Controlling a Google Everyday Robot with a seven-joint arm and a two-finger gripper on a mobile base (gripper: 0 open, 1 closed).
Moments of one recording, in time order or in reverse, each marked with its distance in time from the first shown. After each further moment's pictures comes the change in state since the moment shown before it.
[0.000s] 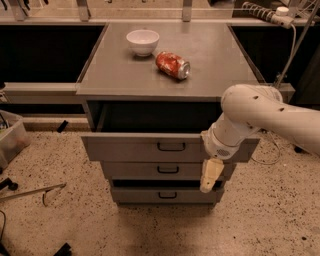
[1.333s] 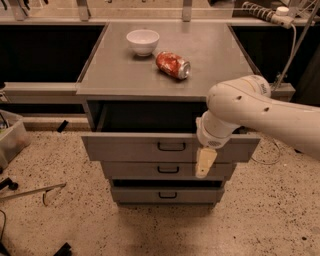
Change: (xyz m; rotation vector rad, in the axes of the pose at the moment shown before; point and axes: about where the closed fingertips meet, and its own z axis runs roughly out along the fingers) arm -0.016 -0.042 -0.020 0.210 0.091 -0.079
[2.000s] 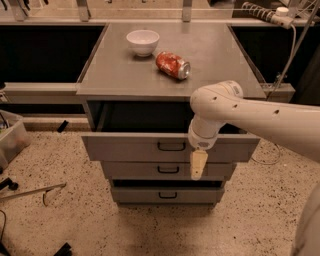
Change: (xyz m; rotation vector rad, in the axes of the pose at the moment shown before) arm -0.003 -0.003 0.069 -0.153 0.055 -0.033
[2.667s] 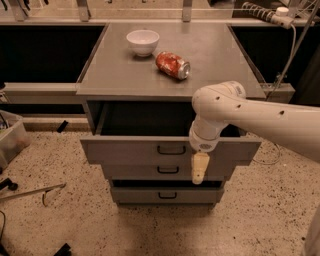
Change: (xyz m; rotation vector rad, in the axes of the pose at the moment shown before) arm -0.003 0.012 -0.007 -0.026 -0.014 -0.012
